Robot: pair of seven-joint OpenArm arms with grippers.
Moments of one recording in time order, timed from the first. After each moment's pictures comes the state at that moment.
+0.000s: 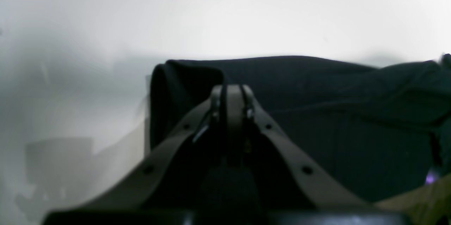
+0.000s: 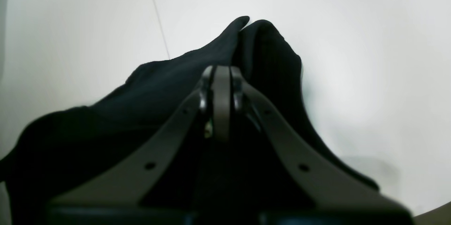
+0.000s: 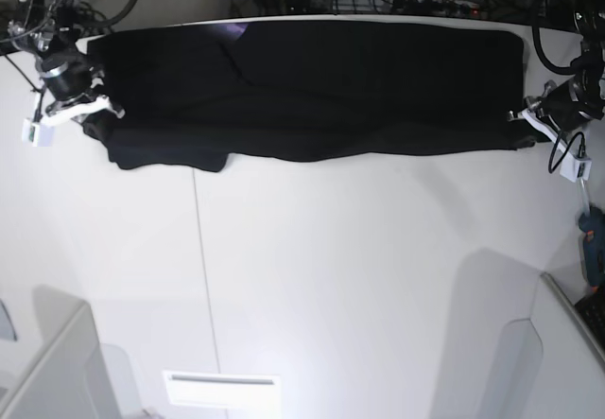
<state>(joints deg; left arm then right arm) 26.2 -40.1 -22.8 101.2 -61.5 -8.1 55.7 -28.6 13.1 25.8 113.6 46.1 -0.1 -46.8</state>
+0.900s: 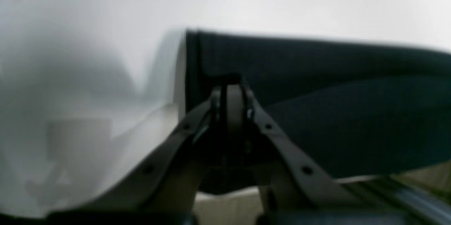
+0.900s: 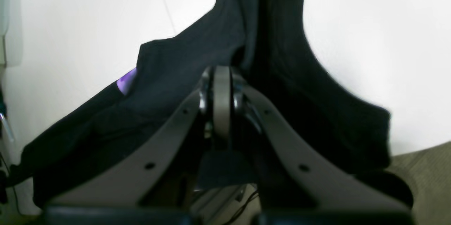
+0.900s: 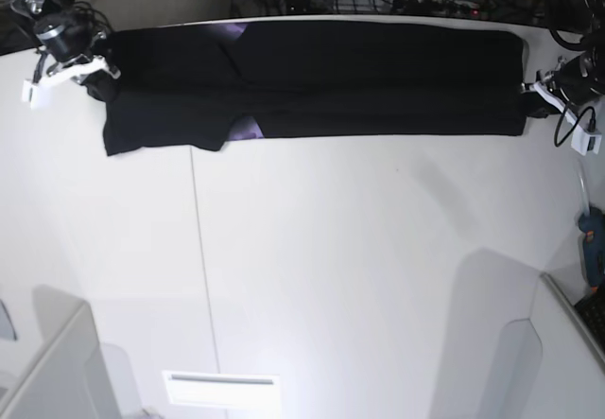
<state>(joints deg) 35.7 -41.6 -27.8 103.8 -59.9 -8.6 55.9 -38.5 11.3 30.1 114.6 54.3 3.7 -46.6</state>
